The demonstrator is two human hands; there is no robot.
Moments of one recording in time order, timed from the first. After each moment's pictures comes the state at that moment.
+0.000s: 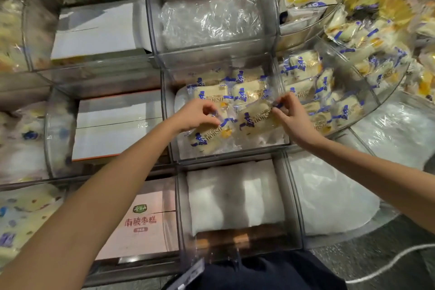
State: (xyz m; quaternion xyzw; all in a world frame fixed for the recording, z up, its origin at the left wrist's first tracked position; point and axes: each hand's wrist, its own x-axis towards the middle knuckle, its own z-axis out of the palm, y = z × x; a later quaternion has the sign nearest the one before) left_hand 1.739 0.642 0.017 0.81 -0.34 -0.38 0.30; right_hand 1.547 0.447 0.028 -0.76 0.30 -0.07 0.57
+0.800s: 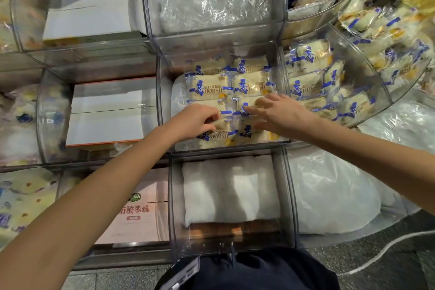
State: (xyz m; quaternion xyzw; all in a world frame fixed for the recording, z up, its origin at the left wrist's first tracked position) left_hand 1.714 0.653 0.005 0.82 -0.50 -0.27 0.11; right_hand 1.575 0.433 0.023 -0.98 -0.08 0.16 0.00
